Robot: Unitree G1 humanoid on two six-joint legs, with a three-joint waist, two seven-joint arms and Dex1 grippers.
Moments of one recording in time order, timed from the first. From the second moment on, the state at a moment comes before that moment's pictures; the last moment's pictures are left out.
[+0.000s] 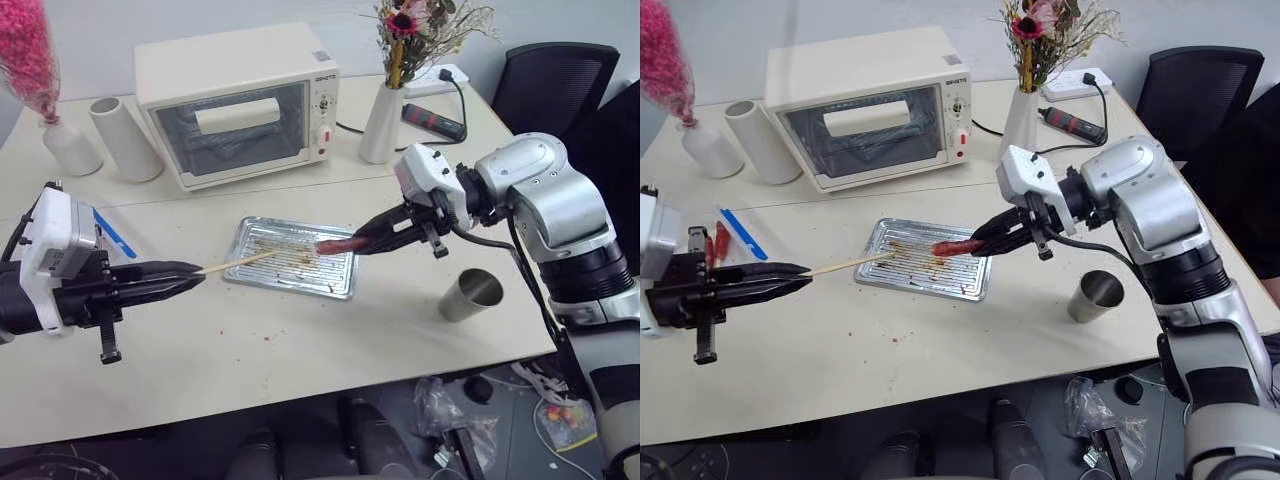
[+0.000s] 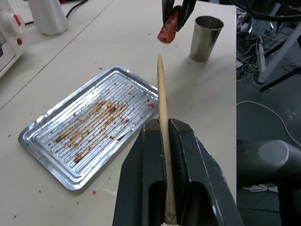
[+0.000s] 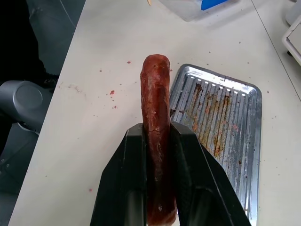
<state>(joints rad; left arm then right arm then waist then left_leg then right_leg) -0.02 1.11 0.68 -0.58 -1.01 0.83 -0.96 -1.04 -0.69 0.29 0.12 0.35 0.47 1.55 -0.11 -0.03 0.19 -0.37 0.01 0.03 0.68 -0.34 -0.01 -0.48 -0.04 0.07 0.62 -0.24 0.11</state>
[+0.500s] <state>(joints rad) -0.07 1.11 0.61 -0.60 -1.01 0.83 -0.96 -1.06 -0.69 0.26 0.03 0.47 0.58 1.54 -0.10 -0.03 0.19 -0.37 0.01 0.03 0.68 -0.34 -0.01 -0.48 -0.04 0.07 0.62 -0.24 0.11</state>
